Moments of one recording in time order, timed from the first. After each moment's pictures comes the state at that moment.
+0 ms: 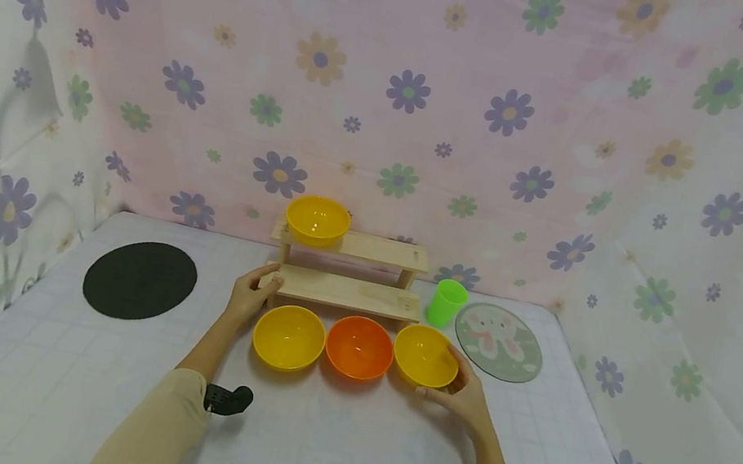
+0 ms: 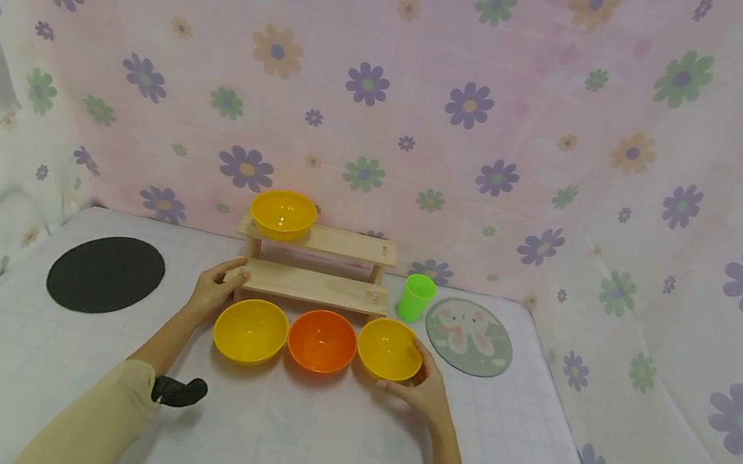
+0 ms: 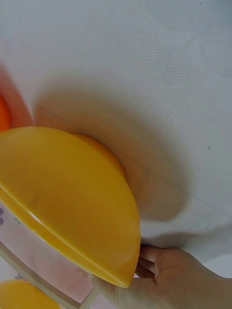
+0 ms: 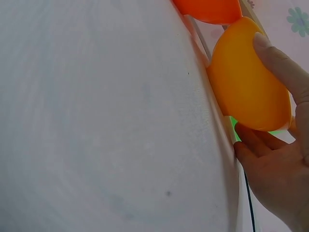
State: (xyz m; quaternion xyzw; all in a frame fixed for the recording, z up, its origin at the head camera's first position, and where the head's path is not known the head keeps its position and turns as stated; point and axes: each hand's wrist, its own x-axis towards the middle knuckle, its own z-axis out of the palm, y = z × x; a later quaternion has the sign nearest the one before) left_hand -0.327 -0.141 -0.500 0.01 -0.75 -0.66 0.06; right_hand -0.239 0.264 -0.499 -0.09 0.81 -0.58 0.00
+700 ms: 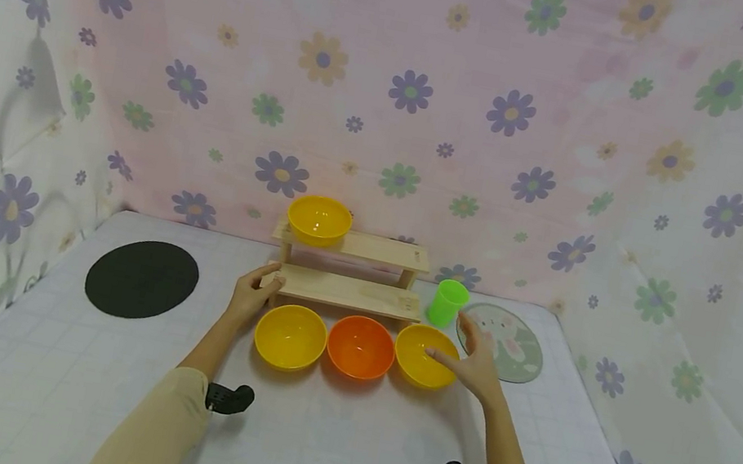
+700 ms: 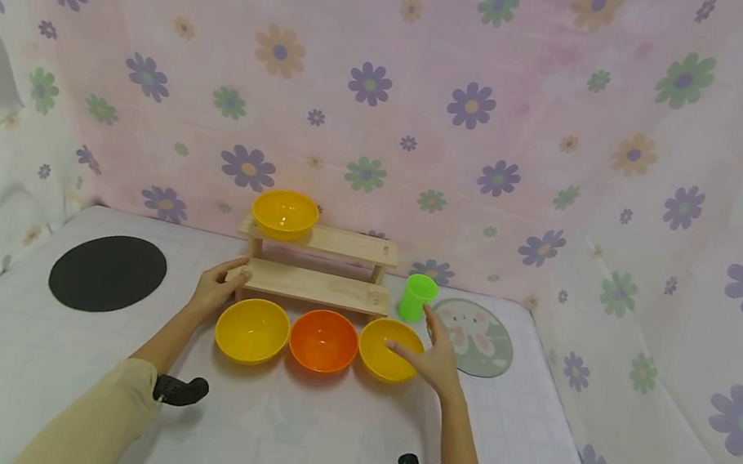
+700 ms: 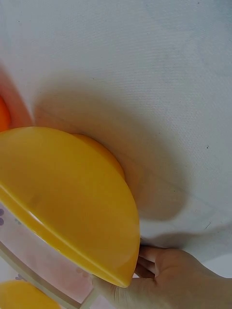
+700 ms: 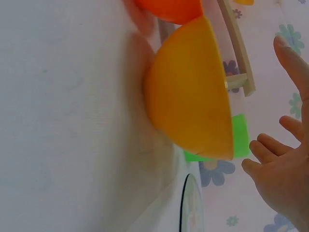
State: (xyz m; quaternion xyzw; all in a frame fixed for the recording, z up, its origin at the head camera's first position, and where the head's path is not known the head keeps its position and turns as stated) left_hand -0.330 -0.142 -0.505 0.02 -0.75 -0.65 0.07; right_hand -0.266 0.260 -0.451 -0.12 0.88 -0.46 -0.06
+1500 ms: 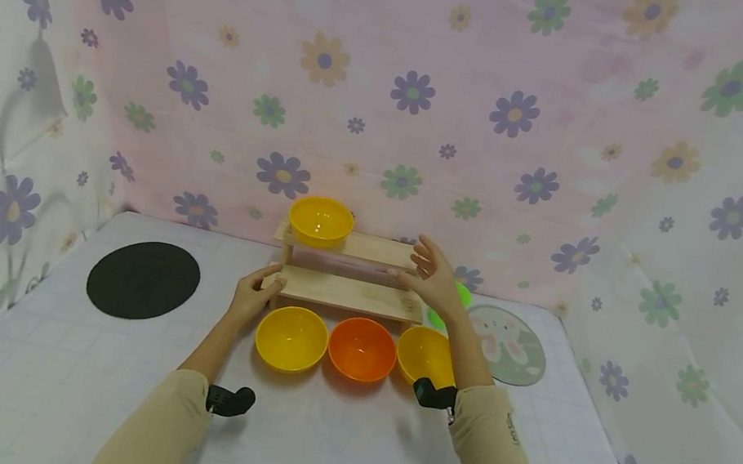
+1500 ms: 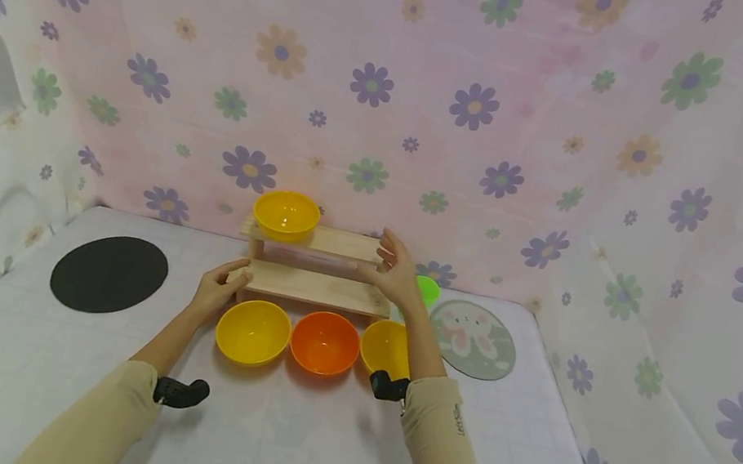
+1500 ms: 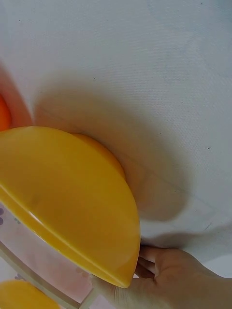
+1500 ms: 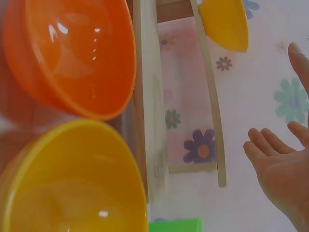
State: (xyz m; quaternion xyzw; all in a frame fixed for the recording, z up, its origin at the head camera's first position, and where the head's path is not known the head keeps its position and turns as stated) left_hand -0.329 -0.141 -0.503 0.02 -0.74 -0.67 0.07; right_hand -0.322 0.175 -0.360 -0.22 0.80 -0.56 -0.02
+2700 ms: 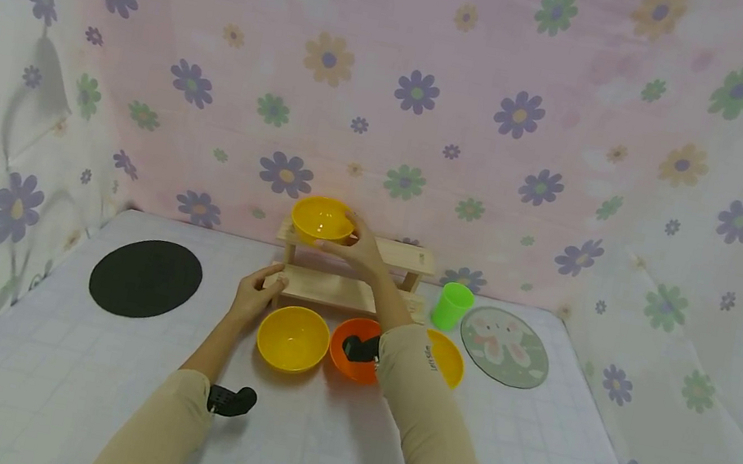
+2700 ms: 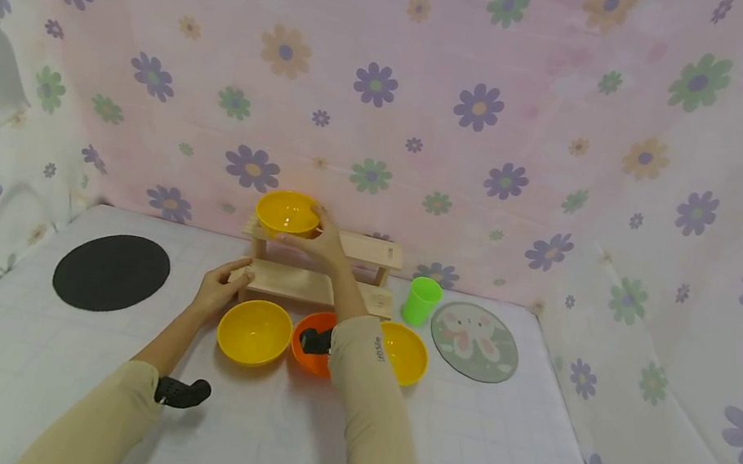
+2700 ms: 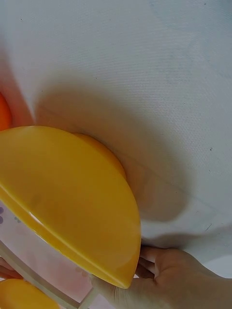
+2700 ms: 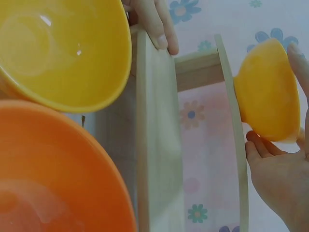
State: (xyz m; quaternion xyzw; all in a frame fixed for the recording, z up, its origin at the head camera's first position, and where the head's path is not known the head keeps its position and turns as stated) left_hand -0.328 -0.141 -0.503 0.01 -0.74 -0.67 0.07; right_hand -0.387 0.060 -0.389 -0.21 0.77 -0.60 0.05
